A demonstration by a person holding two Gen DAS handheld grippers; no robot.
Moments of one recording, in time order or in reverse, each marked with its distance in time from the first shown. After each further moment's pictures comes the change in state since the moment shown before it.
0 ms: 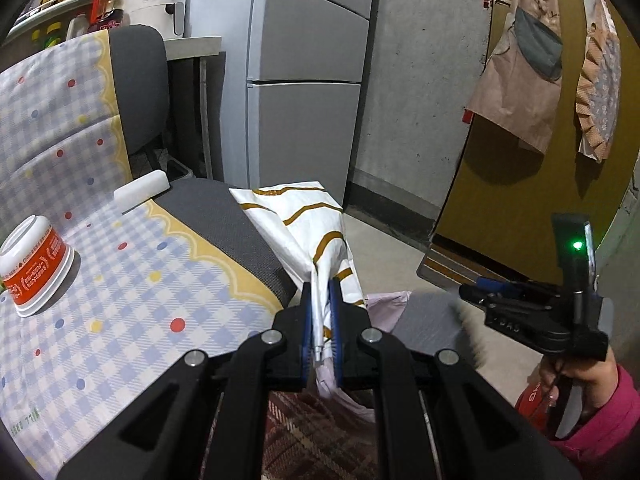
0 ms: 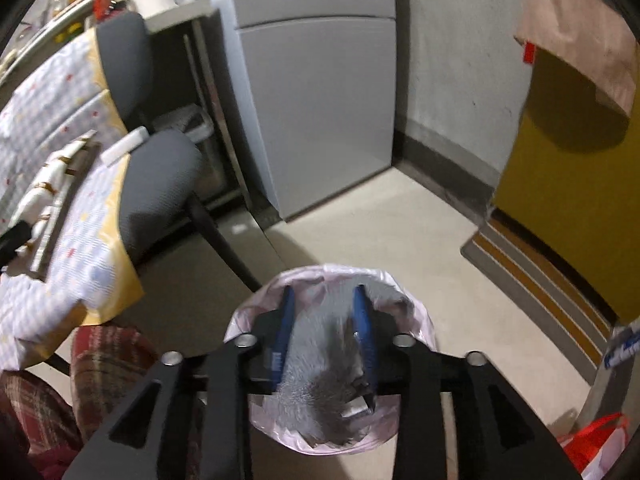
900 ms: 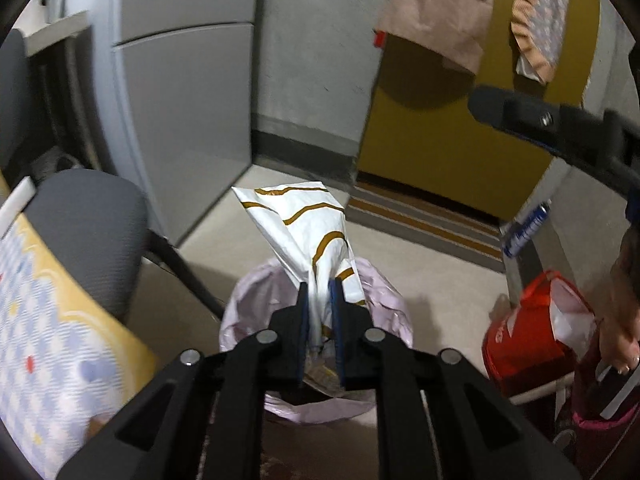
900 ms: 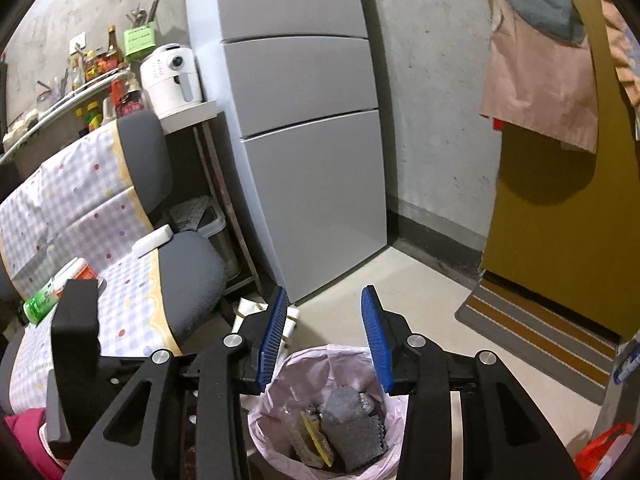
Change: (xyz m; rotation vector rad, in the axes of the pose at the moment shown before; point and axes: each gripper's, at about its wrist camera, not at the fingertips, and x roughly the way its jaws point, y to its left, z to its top) left arm 0.089 -0.090 -0.006 0.195 0.213 -0.271; right arm -0.102 -0.025 0.026 0.063 -0.303 0.041
